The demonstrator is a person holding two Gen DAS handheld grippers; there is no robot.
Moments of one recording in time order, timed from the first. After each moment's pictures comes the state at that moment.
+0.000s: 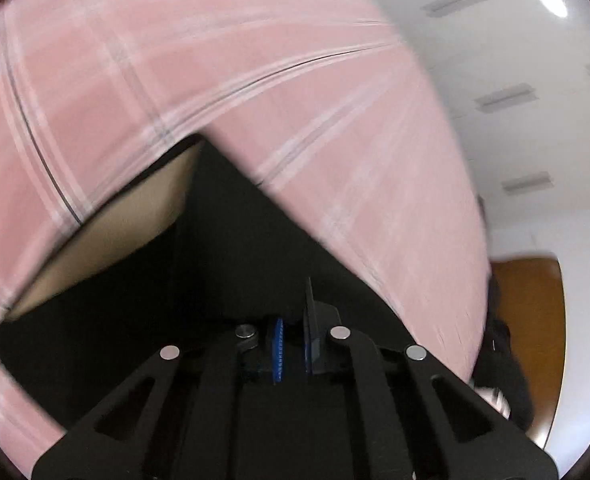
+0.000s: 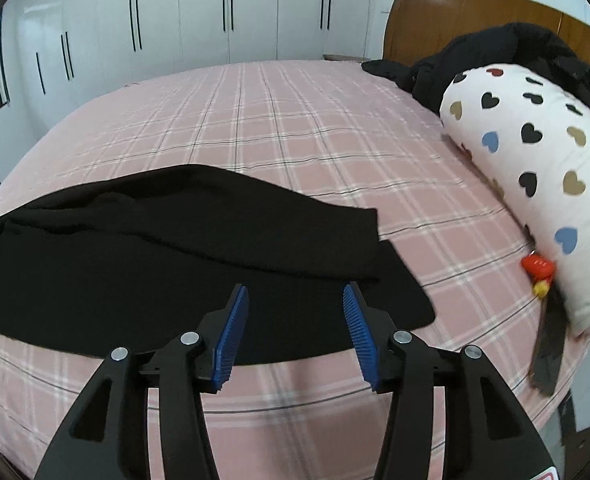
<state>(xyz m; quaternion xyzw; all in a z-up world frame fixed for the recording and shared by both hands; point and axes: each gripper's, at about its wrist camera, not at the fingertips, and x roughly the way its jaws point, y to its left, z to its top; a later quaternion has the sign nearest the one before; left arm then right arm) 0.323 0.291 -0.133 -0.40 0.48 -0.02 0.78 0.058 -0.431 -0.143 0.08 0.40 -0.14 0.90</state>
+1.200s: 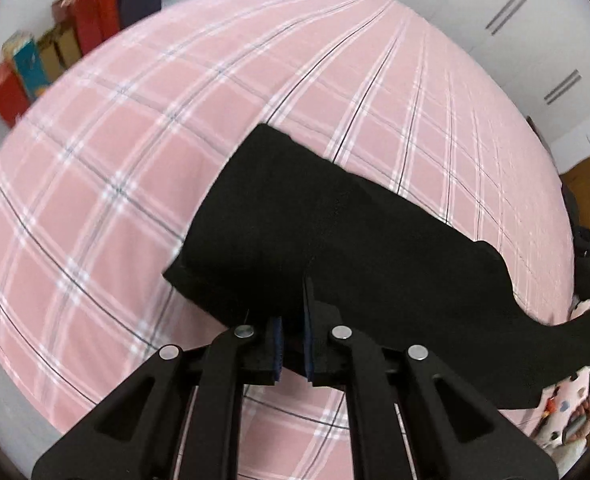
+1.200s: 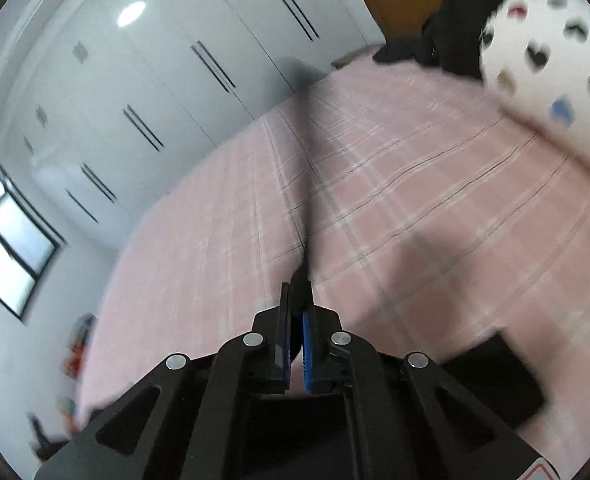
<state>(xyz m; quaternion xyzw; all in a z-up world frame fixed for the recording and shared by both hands) 0.231 0.296 -0.128 -0.20 0.54 0.05 0.82 0.163 -0.509 -0.094 0.30 0.32 -0.06 0.89</state>
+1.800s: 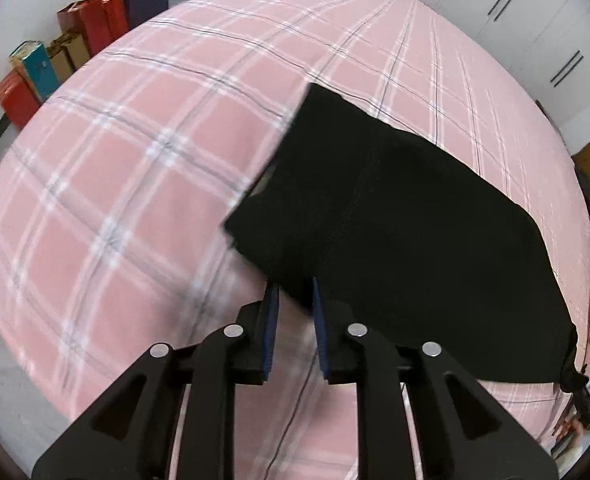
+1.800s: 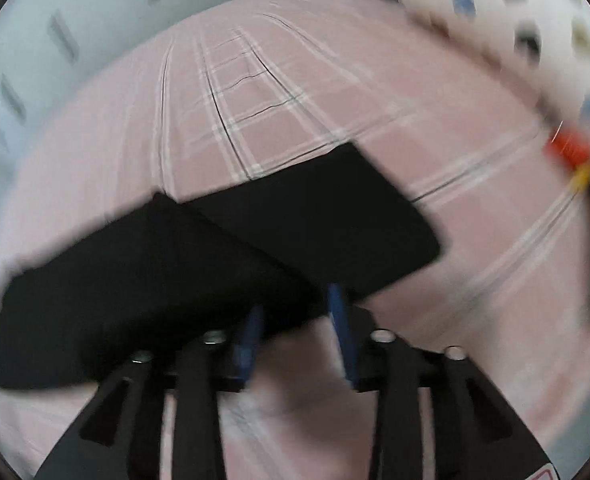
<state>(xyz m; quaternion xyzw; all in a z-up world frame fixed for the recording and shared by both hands) 0.172 0.322 -0.153 -0.16 0.54 0.10 0.82 0.084 -0.491 -0.203 0.17 0.49 -0.18 0.83</state>
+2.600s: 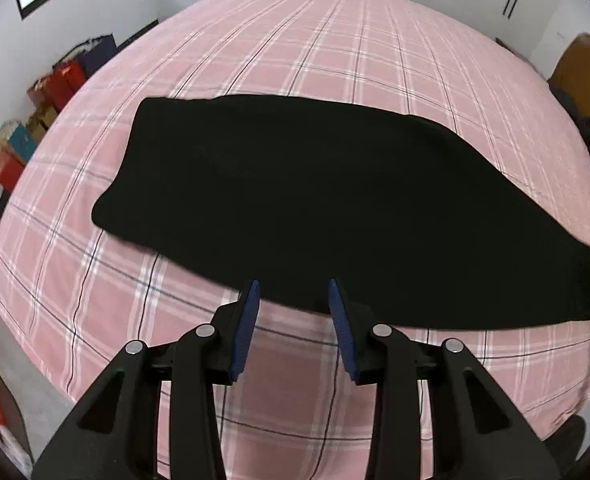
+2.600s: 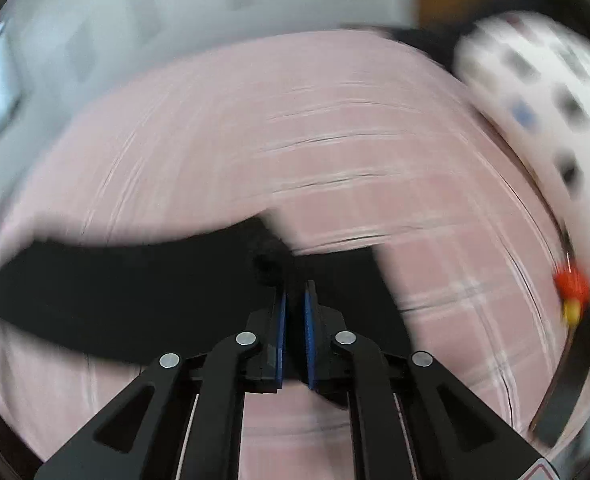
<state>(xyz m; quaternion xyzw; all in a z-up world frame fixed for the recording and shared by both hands) 0.159 0.116 -0.140 -0.04 0.53 0.03 0.84 0.081 -0.559 -0.159 0.17 0.44 -0.09 0.88</state>
